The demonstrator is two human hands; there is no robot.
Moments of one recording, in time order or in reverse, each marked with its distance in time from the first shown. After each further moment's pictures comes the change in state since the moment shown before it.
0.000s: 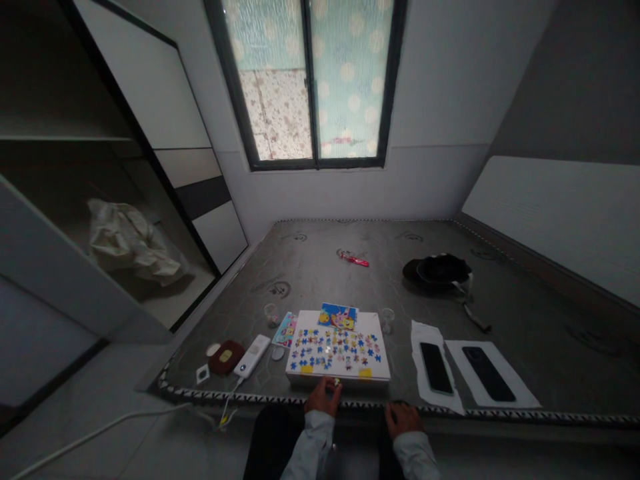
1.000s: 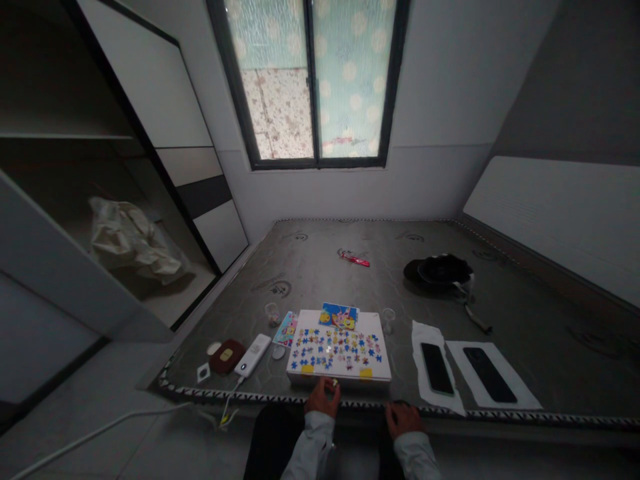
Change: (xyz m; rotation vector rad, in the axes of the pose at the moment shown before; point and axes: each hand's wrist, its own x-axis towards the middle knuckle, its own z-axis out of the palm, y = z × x) left_hand -0.002 -0.002 0.001 -0.019 0.074 0.018; right_hand 0.001 0.001 -0.001 -0.034 0.023 -0.064
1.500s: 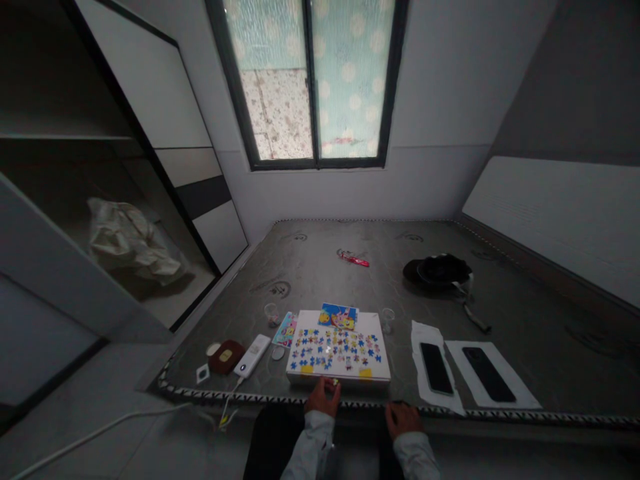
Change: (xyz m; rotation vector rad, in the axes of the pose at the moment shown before) left_hand 0.000 0.001 0.000 -0.012 0.002 0.013; right_hand -0.004 0.000 0.004 -0.018 -0.017 0.023
